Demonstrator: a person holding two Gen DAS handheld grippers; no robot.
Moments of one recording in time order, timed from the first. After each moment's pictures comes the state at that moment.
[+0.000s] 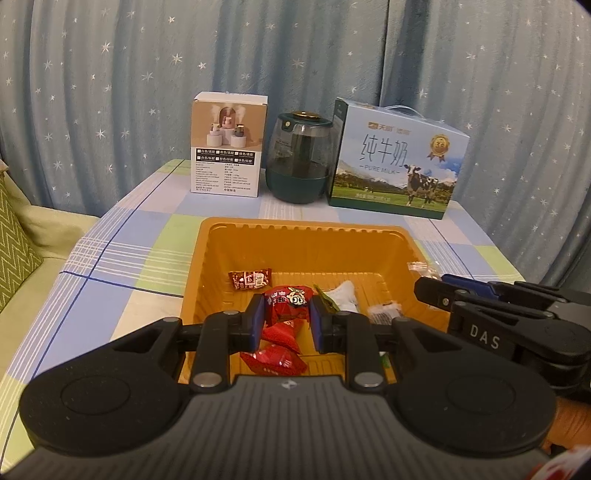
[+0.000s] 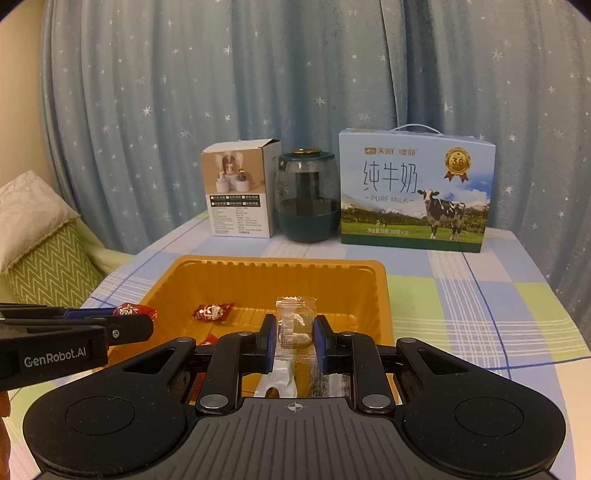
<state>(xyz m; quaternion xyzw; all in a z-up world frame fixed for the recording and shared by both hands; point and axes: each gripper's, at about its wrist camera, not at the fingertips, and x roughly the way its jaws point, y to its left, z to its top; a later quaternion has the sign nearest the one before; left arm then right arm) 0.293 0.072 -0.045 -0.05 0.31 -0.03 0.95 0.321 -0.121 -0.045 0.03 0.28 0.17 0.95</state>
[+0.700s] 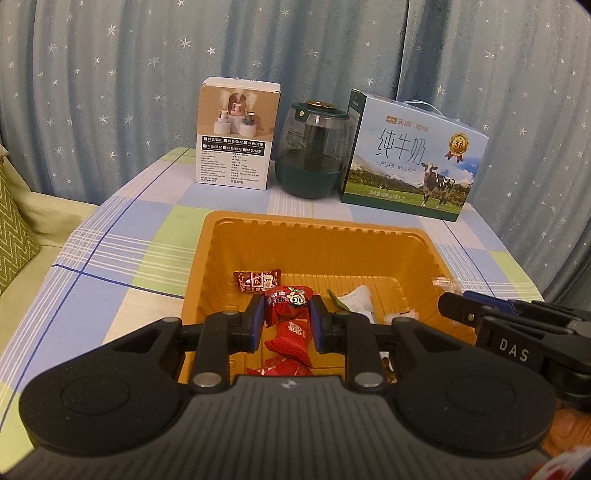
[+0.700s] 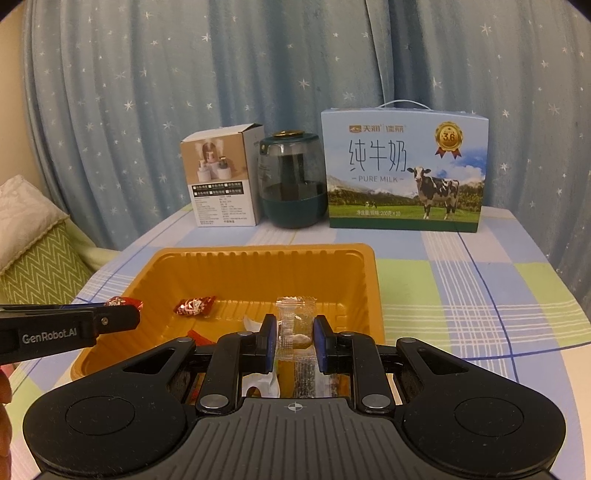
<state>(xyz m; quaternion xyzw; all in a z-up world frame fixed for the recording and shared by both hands) 0.320 0.079 -0.059 -0.07 0.32 -0.02 0.94 0.338 -0.133 -0.057 0.05 0.30 0.16 0.94</state>
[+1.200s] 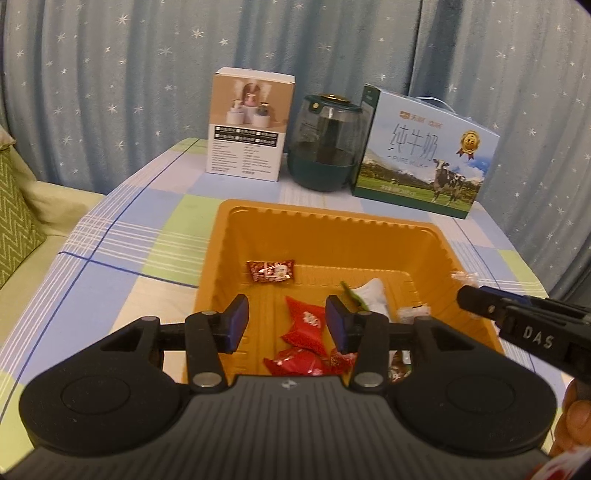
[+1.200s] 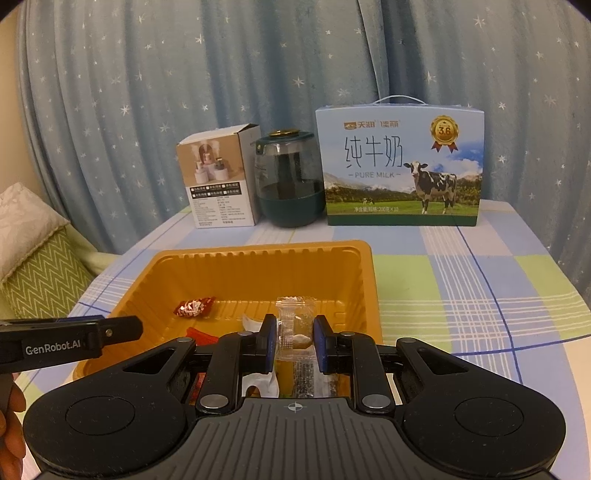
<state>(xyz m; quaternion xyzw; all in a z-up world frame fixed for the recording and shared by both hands) 0.317 0.091 -0.067 -0.07 0.33 -0.01 0.94 0.339 -0.138 -0.058 0.07 0.30 0.16 0.94</state>
